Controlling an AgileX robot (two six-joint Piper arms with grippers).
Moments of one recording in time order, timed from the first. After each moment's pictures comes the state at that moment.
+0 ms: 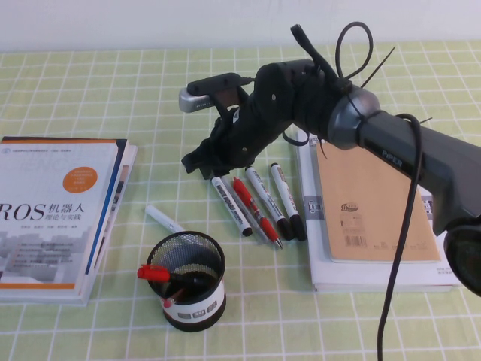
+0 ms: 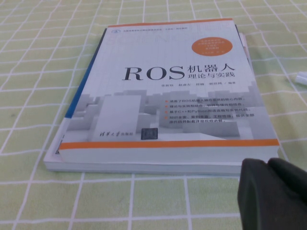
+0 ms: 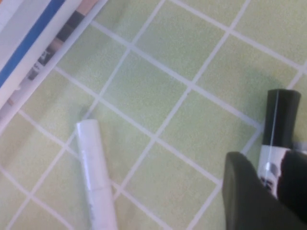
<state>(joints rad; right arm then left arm) 0.64 2.33 -2.11 0.26 0.85 -0.05 0.00 -0.02 0.03 -0.06 0.39 0.16</state>
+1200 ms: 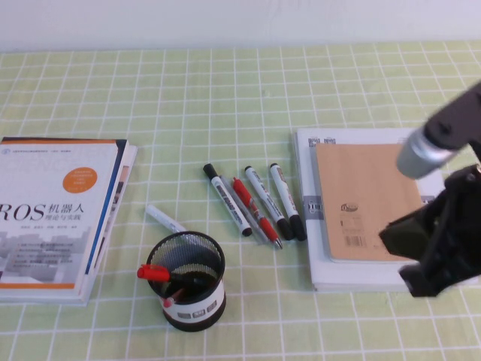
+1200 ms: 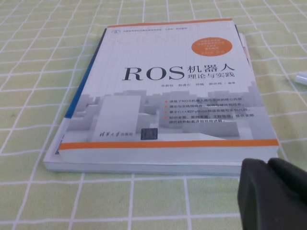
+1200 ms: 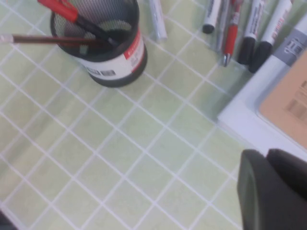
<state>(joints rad) 0.66 1.09 -1.03 0.14 0.89 -0.04 0.00 -0.02 0.03 -0.06 0.39 0.16</state>
